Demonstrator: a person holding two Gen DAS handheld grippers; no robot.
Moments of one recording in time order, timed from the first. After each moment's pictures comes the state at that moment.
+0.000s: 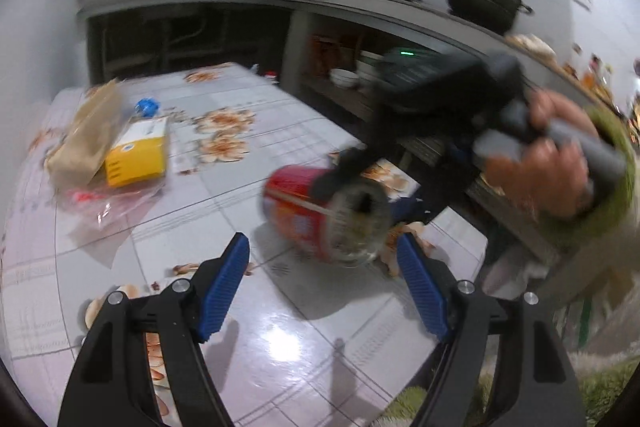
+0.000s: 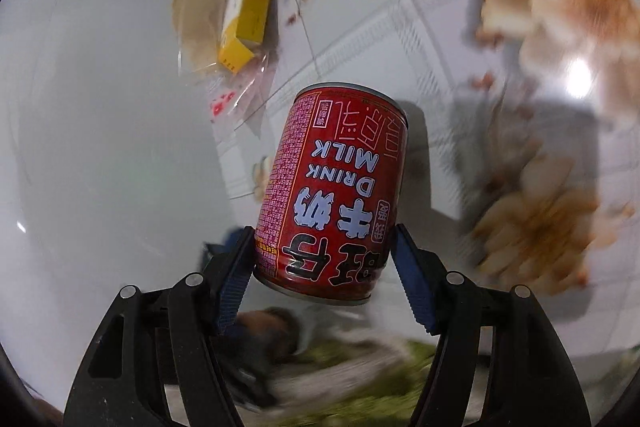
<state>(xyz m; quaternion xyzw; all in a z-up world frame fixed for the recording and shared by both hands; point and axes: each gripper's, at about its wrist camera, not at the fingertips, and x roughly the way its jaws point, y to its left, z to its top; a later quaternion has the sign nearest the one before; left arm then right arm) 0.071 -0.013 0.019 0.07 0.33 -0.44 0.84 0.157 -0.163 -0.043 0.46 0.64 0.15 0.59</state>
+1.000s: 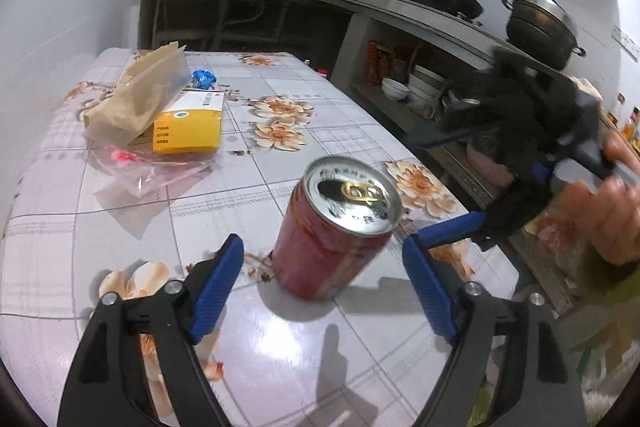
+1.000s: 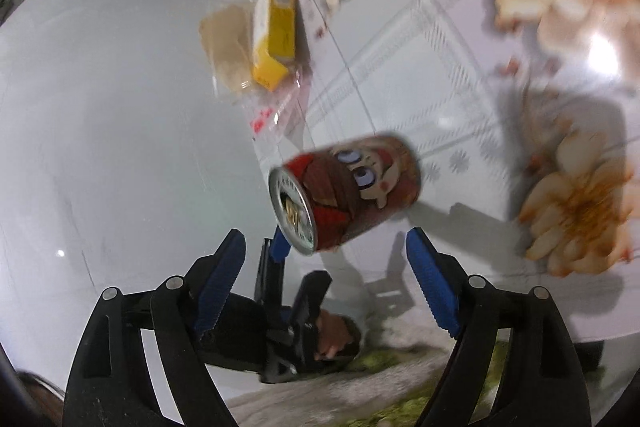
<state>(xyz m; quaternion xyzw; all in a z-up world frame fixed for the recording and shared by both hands) 0.106 0.004 0.003 -0.01 0.36 -0.36 0.86 0.154 -0.160 -0.035 0.52 0.58 0.16 0.61</state>
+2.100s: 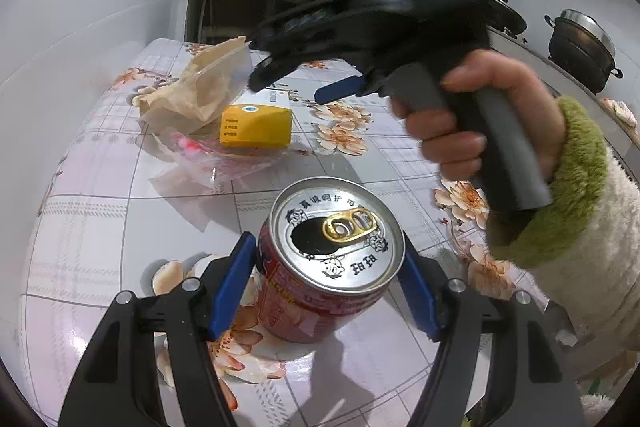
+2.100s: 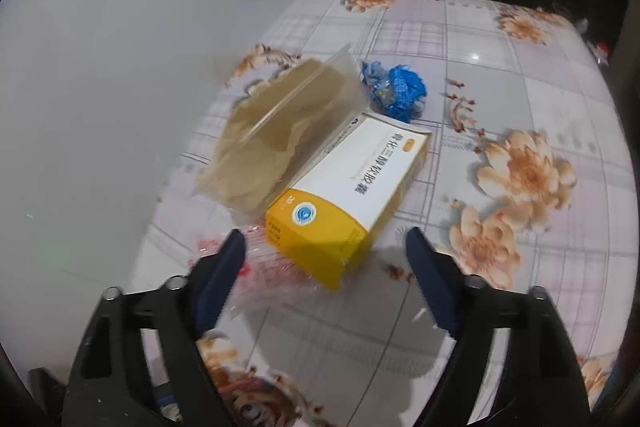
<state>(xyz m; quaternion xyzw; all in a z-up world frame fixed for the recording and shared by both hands) 0.118 0.040 -0.002 -0.01 0.36 -0.28 0.89 0.328 -0.033 -0.008 0.06 0.52 0.14 0.84</state>
